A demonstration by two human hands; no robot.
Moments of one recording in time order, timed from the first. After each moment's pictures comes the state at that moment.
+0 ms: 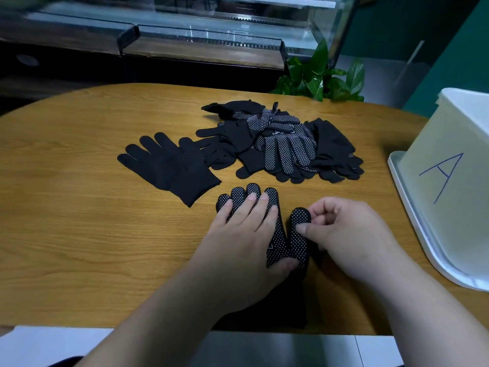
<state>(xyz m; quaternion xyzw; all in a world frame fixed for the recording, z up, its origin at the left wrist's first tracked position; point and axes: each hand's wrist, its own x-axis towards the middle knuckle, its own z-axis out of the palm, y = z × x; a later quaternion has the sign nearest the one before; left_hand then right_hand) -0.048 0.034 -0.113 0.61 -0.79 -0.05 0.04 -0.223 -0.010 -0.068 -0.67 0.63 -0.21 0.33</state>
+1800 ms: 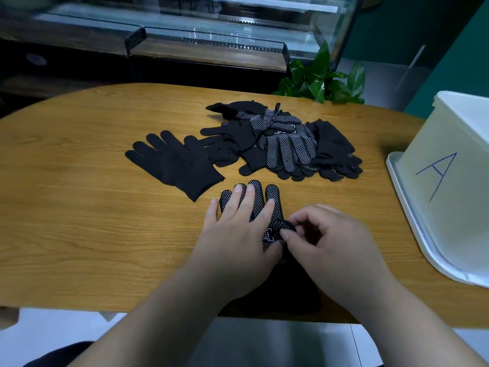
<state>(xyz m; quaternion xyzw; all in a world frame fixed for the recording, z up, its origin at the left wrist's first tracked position) -0.048 0.039 -0.116 0.67 -0.73 -0.08 0.06 -0.213 0.023 -0.082 -0.80 0.50 -0.28 0.17</state>
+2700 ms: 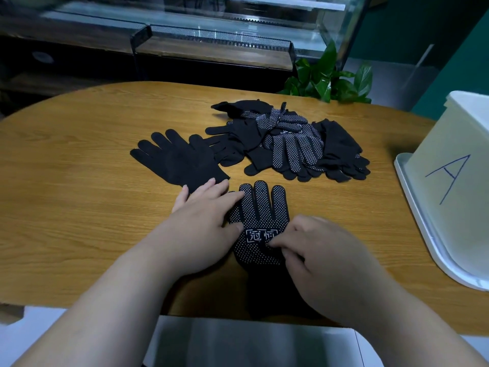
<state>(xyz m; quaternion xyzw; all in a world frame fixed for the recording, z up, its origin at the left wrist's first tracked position) 0.008 0.035 -0.085 0.69 -0.69 -0.20 0.10 -0.206 0.026 -0.082 -0.89 0.43 -0.09 0.10</state>
